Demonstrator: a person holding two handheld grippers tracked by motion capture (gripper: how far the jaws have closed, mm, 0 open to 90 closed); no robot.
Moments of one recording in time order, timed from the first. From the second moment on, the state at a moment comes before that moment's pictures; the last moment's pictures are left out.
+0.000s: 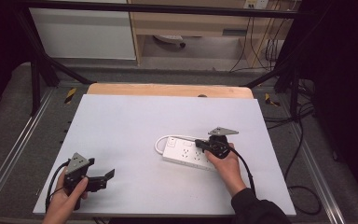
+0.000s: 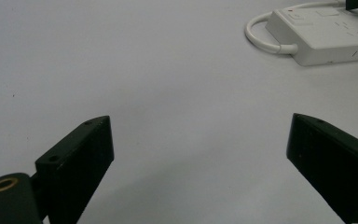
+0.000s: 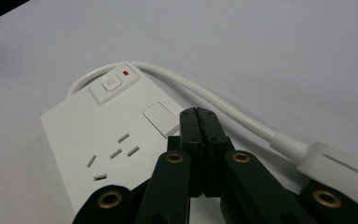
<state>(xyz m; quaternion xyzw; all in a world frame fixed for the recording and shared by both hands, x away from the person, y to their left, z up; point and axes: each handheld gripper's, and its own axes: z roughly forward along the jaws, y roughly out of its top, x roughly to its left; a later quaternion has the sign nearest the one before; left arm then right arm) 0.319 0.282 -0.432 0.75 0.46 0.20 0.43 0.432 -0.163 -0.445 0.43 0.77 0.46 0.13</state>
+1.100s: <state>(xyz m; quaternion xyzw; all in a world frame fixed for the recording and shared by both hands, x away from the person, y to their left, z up) 0.319 0.283 -0.433 0.75 0.46 0.20 0.42 0.433 -0.162 -0.445 0.43 0.77 0.45 0.12</state>
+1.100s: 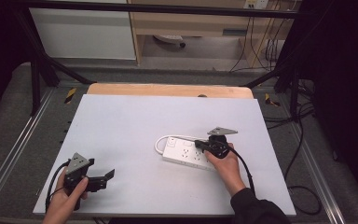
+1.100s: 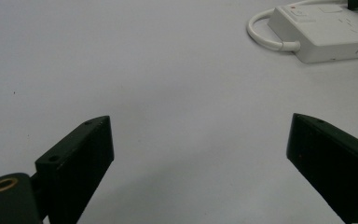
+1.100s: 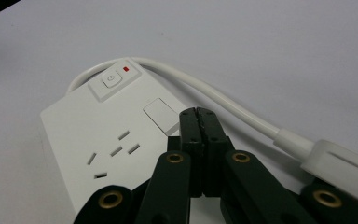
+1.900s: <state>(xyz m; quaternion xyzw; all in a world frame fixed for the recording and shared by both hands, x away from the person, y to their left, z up) 0.320 0.283 -0.433 0.75 0.46 0.20 0.42 0.433 -0.164 -0.442 0.43 0.76 0.47 0.12</state>
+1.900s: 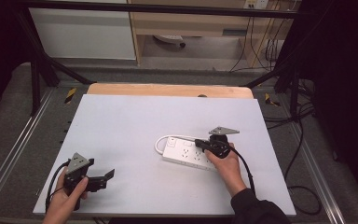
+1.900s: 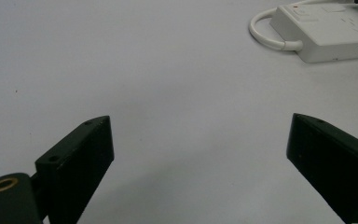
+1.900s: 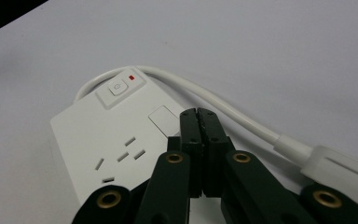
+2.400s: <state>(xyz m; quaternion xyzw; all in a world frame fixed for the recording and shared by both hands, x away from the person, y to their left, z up) 0.319 0.283 -0.433 0.75 0.47 0.20 0.43 0.429 -0.168 -0.432 0.43 0.75 0.49 0.12</state>
